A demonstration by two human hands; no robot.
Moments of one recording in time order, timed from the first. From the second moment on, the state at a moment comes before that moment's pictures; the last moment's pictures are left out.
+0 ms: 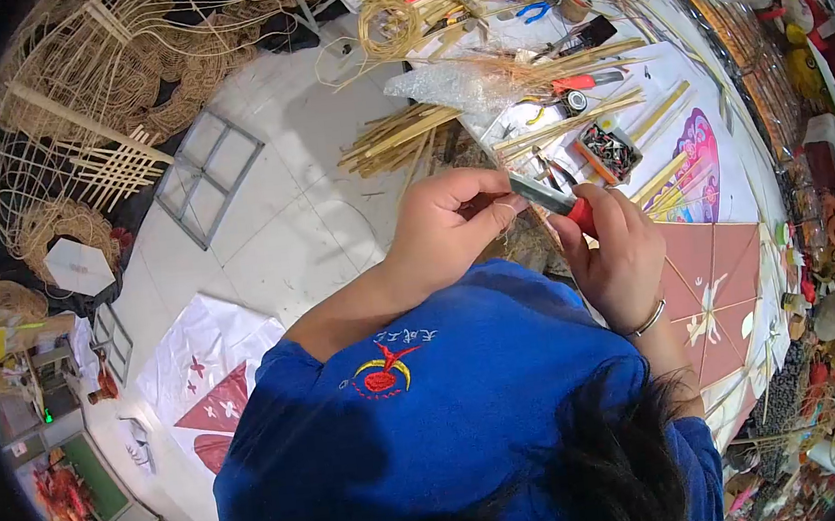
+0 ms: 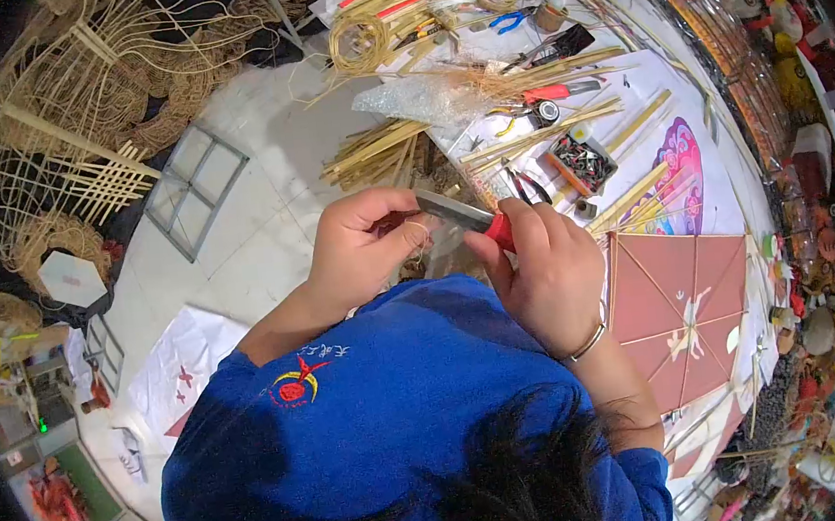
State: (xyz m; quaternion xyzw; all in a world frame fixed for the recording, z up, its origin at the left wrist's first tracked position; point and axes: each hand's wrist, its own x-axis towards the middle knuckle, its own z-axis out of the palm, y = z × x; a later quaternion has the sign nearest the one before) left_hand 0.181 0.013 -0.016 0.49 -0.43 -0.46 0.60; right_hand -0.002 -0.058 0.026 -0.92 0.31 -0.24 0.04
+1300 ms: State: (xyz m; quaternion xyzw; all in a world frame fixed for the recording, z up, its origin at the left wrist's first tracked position) left_hand 0.181 0.005 -0.004 0.50 -0.38 -0.57 0.53; right_hand -0.004 -0.080 0.025 -0.61 0.34 -0.27 0.66
